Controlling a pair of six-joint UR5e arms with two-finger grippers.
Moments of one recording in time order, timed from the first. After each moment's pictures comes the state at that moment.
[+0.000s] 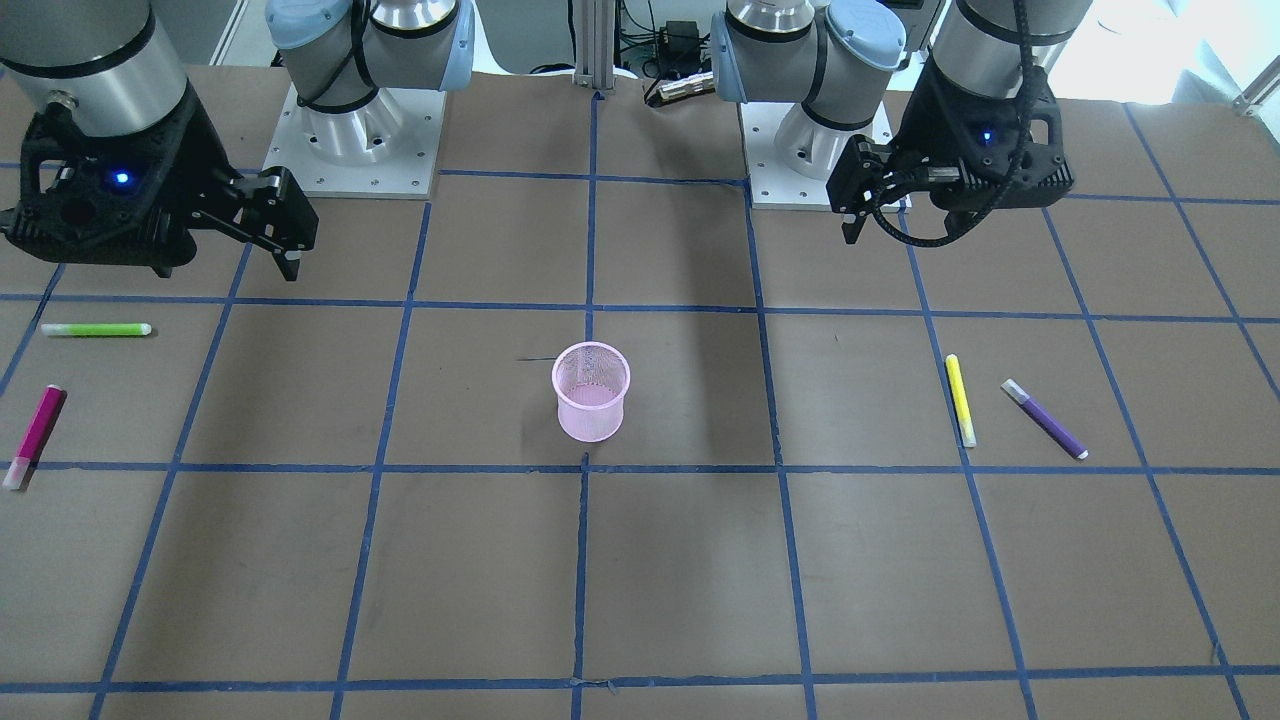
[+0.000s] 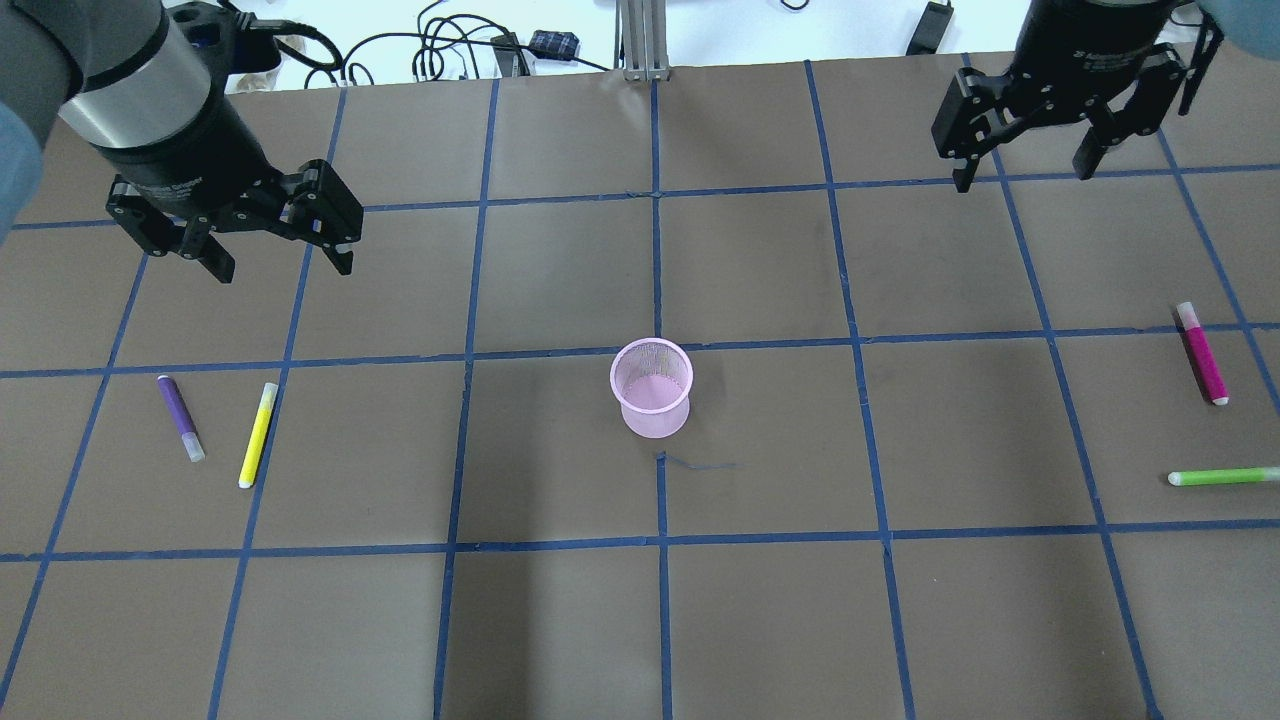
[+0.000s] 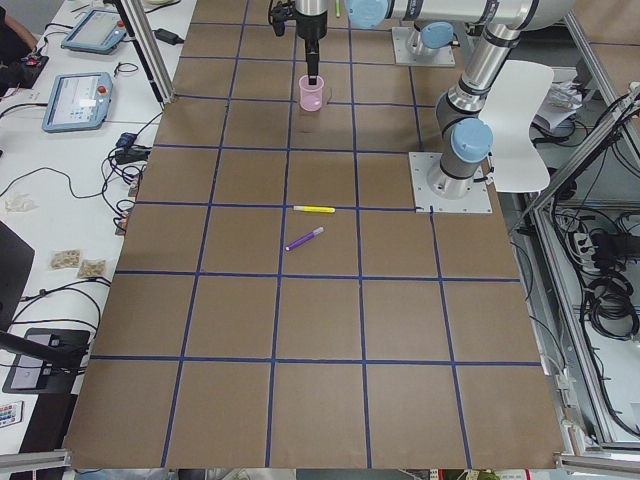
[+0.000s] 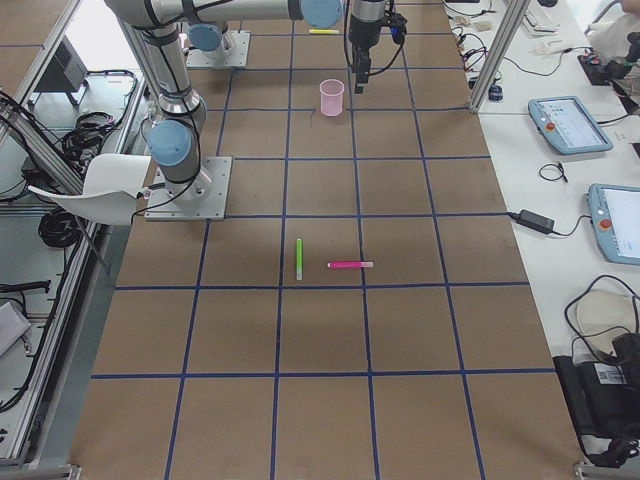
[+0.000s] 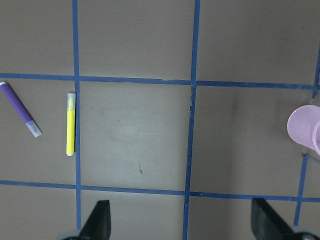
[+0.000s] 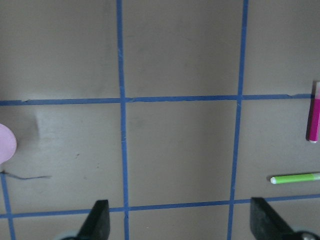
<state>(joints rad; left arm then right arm) -1.52 -1.51 -1.59 -1.62 1.62 0.00 1.46 -1.48 1.45 -1.49 -1.66 -0.08</state>
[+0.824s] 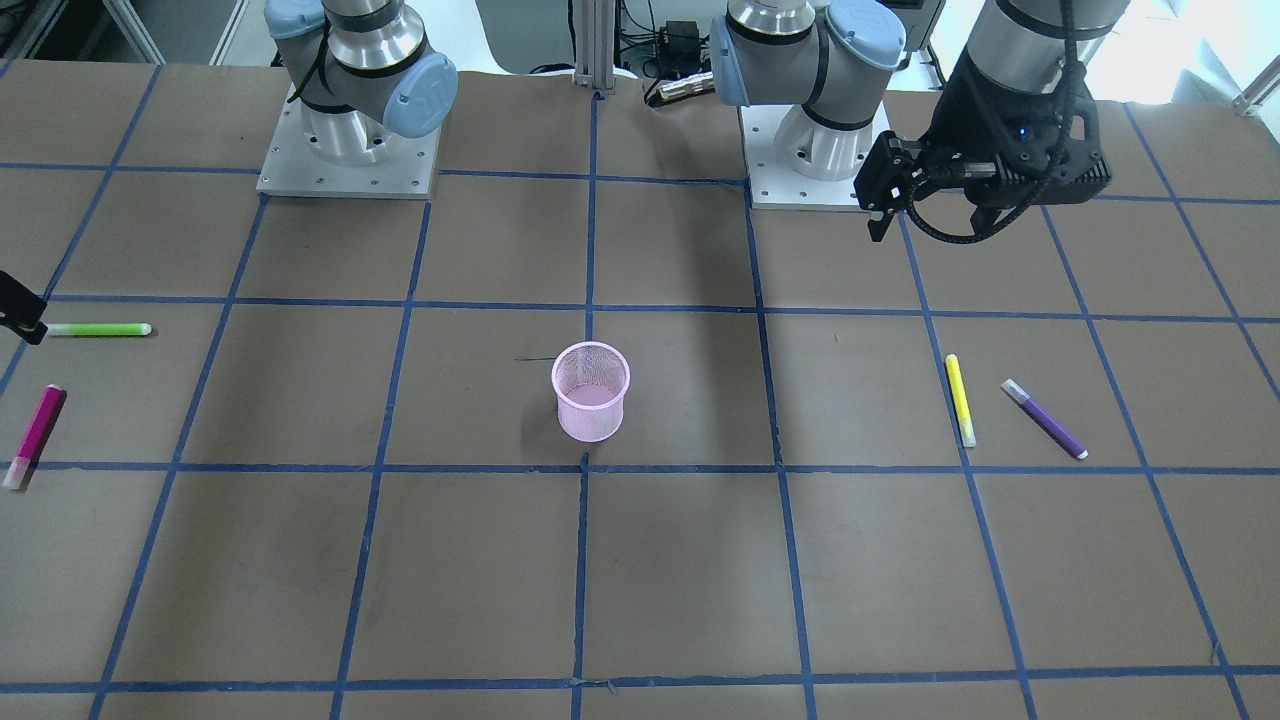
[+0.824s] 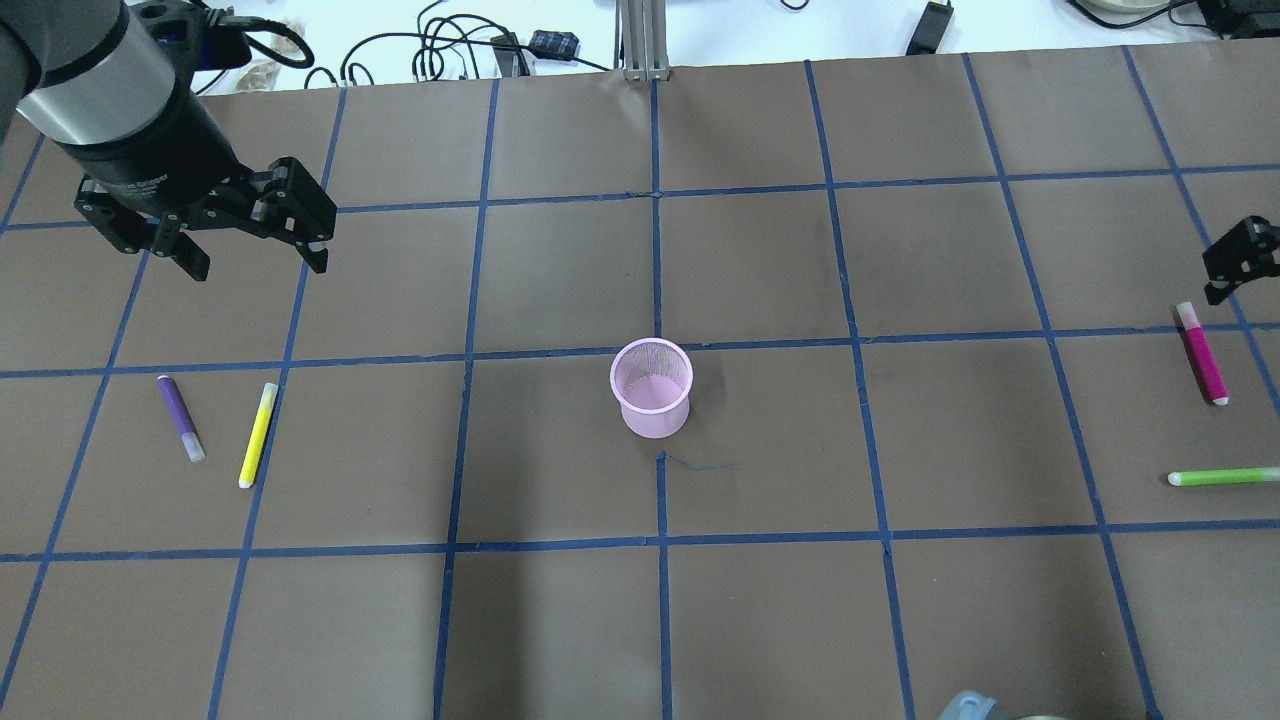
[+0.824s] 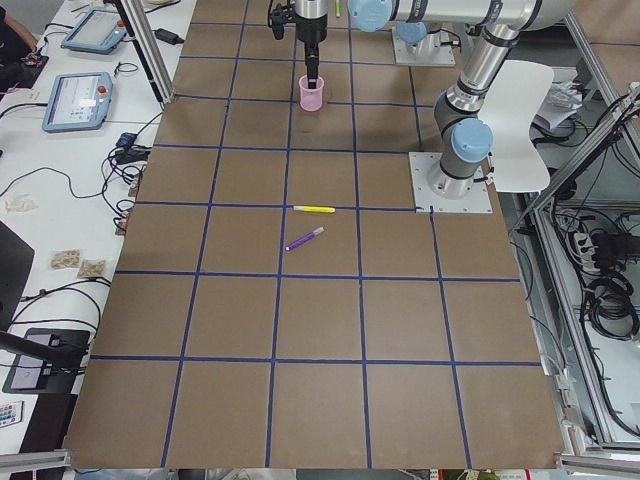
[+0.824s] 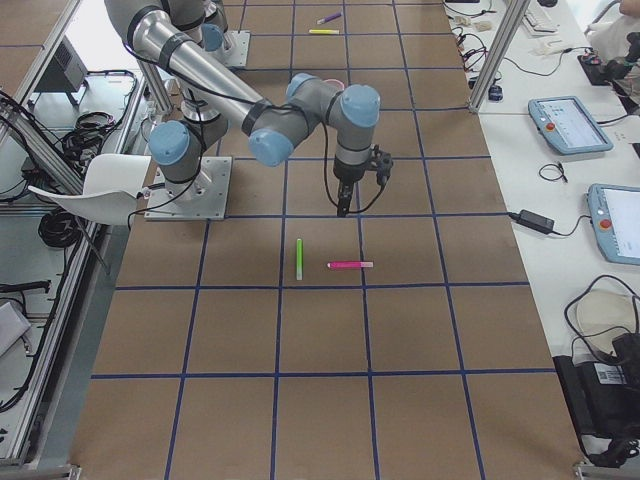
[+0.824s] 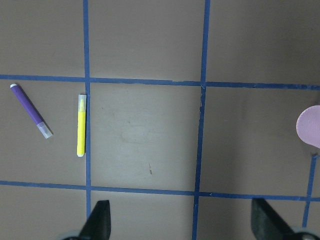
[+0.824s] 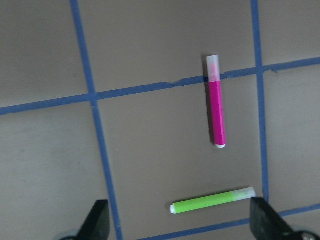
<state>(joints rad) -1.48 -1.50 -1.59 -1.62 1.62 0.04 0.91 -1.45 1.87 -2.05 -1.65 -0.55</state>
